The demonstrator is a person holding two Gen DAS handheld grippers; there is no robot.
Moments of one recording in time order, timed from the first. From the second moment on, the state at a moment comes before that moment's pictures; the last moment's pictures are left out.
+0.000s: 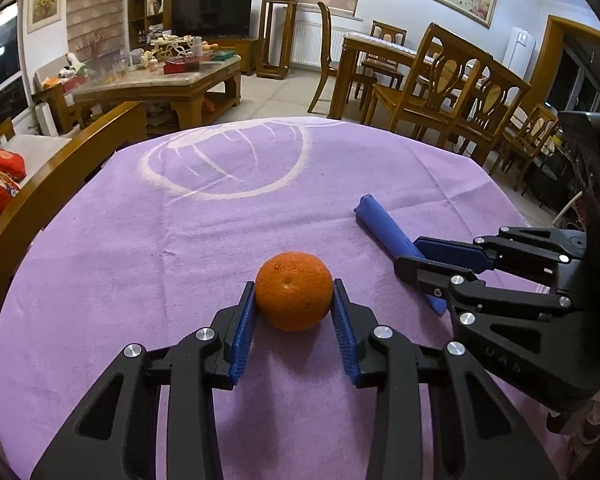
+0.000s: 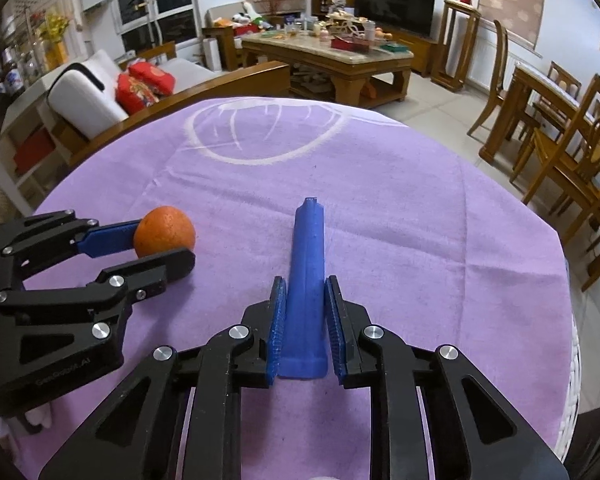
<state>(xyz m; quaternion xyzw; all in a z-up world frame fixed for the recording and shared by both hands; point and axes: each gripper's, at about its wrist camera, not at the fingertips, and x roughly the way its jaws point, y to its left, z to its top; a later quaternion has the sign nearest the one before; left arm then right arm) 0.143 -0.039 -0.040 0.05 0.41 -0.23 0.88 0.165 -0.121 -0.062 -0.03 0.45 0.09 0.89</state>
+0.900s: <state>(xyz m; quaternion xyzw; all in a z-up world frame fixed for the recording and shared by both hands) 0.030 -0.151 0.019 0.08 0.31 -0.38 0.87 -0.064 -0.294 0.012 0.19 0.30 0.03 0.93</state>
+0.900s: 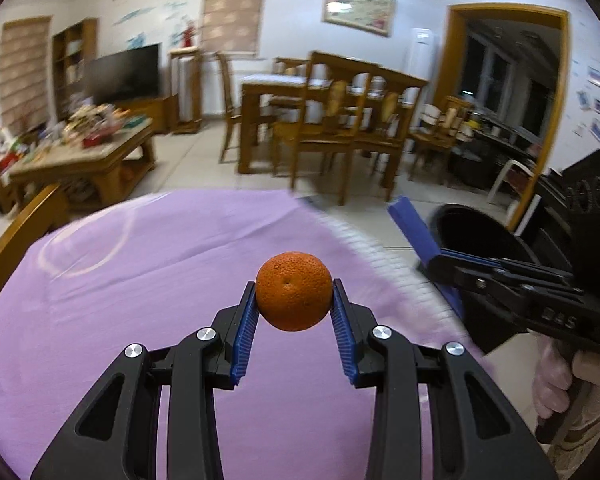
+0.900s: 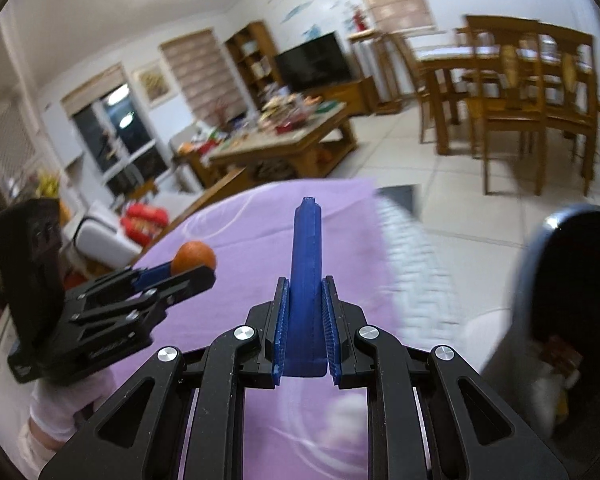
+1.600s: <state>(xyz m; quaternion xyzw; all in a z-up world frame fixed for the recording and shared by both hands) -0.068 -0.358 -0.005 0.16 0.29 -0.51 0.79 -0.231 -0.516 -0.026 0.33 0.22 -0.16 0.90</state>
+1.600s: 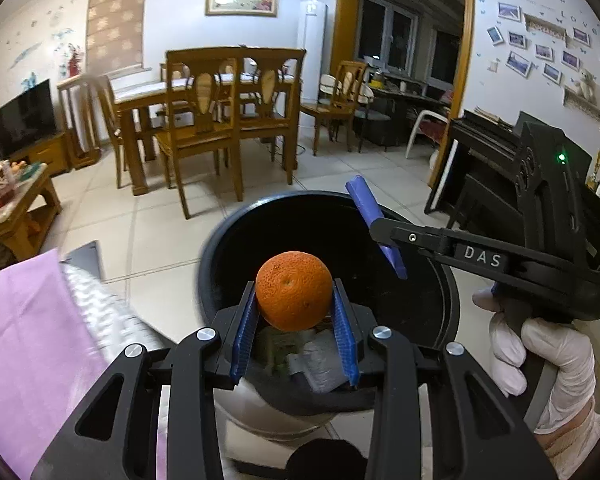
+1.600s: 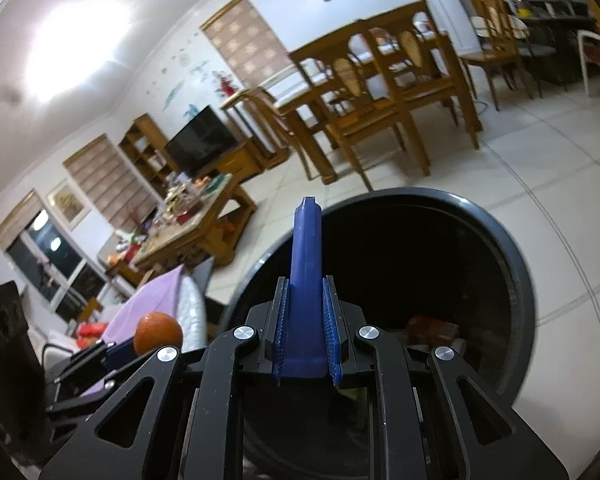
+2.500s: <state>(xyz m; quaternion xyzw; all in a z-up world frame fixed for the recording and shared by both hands) -0.090 -0.428 -0.046 0.21 0.32 -0.53 0.76 -0.231 -0.557 -0.067 0.35 0.24 -0.22 0.88</state>
